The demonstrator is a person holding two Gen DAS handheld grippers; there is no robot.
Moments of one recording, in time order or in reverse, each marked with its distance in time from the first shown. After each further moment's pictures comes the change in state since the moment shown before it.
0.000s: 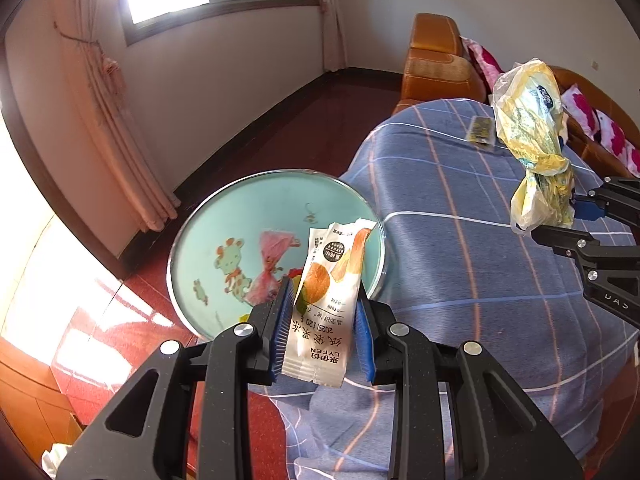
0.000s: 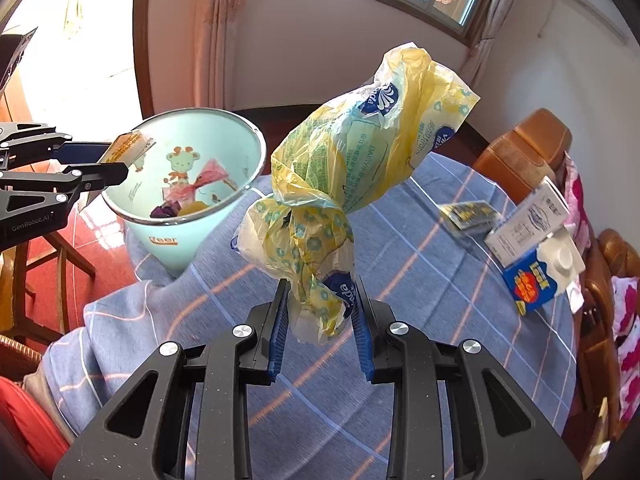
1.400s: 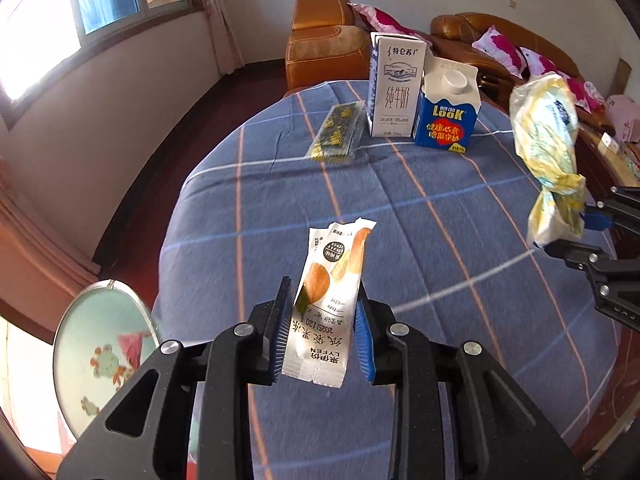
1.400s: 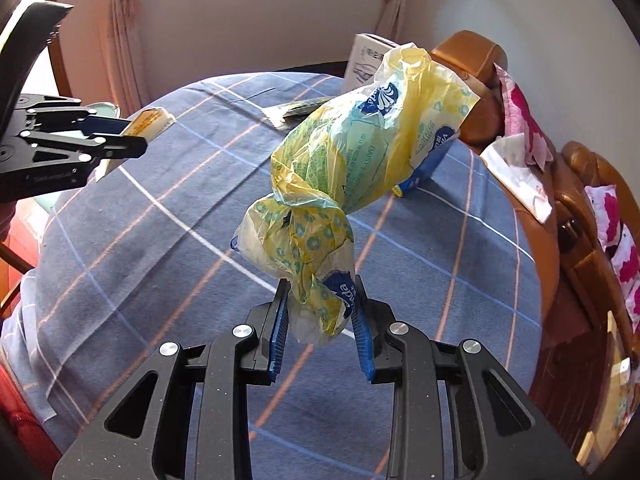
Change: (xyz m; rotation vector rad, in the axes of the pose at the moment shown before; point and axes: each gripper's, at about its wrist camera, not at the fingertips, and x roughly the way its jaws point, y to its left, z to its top) left arm 0.068 -0.185 0.081 0.276 0.050 -0.209; right arm -0.013 -0.164 -0.101 0.236 0.095 -0.109
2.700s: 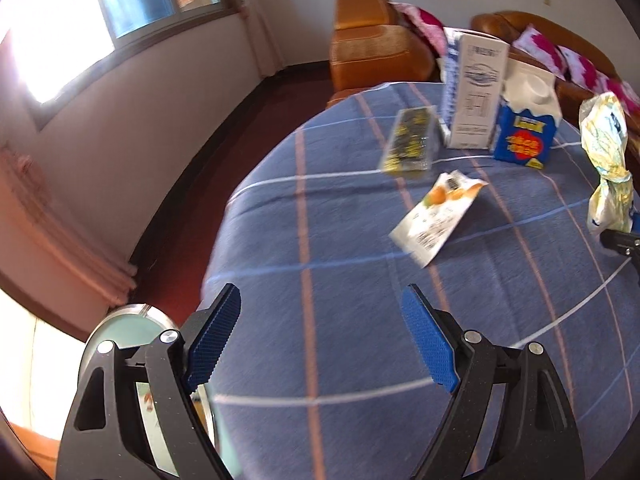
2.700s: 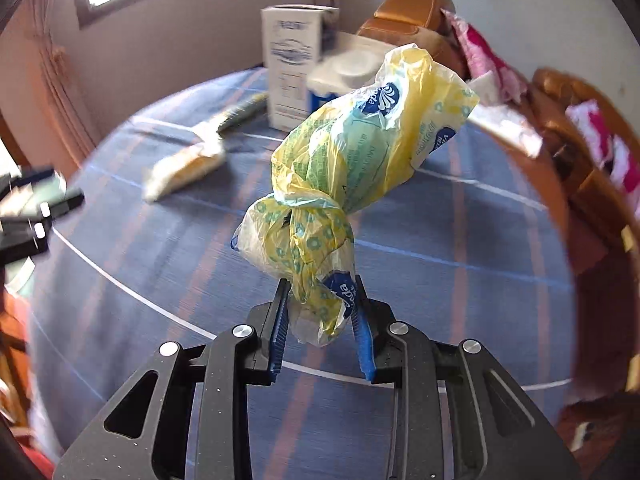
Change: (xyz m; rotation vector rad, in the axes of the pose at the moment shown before) left arm 0.054 0.024 0.035 0.002 -0.010 0.151; right arm 0.042 -0.046 0.011 0.244 0.049 -0.052
